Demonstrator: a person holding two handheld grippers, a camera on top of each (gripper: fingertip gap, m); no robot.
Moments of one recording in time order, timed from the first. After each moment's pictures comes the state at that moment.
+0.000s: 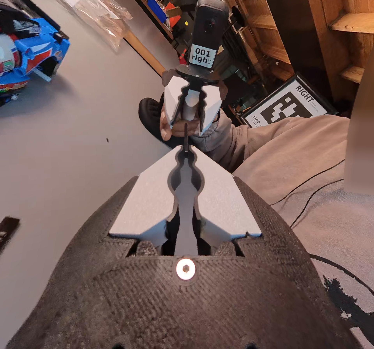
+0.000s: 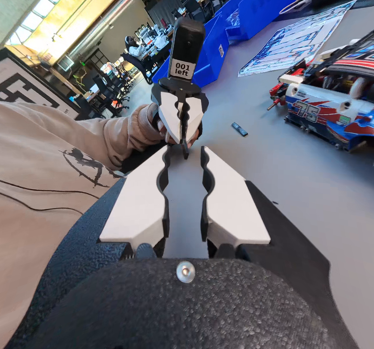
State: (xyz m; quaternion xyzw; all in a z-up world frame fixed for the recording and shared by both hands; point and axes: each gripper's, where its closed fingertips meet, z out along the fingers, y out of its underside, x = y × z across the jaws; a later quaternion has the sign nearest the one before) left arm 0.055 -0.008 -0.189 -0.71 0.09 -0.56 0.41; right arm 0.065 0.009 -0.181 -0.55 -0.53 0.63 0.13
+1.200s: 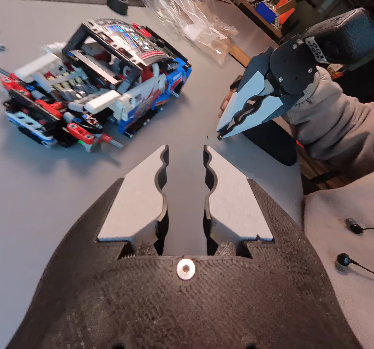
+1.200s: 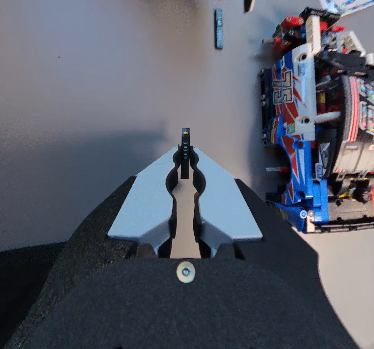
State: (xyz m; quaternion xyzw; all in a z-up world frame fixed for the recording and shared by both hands) left arm -0.029 0.018 -0.226 -0.81 0.05 -0.32 0.48; right arm 0.075 0.055 -0.267 -0.37 -0.87 0.24 0.21
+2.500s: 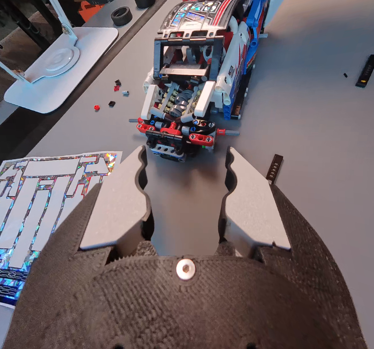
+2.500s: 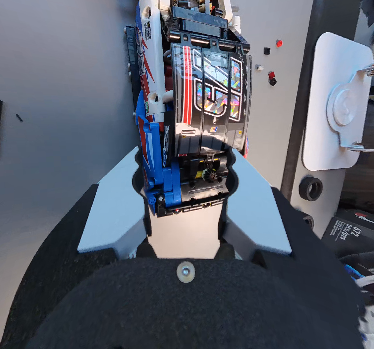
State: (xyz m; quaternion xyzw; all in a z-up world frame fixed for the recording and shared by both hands) left arm -0.120 0.057 -0.260 -0.85 0.21 0.00 0.48; right arm -0.015 0.185 -0.243 -0.33 -0.90 0.13 0.24
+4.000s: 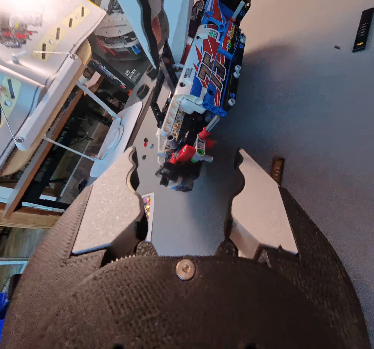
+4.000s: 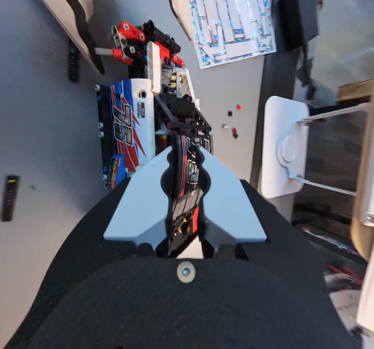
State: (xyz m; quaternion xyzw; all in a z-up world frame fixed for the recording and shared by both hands) left arm -0.095 0.061 -0.229 -0.74 0.36 0.15 0.55; right arm -0.064 0.134 -0.196 -0.31 -0.90 0.12 0.30
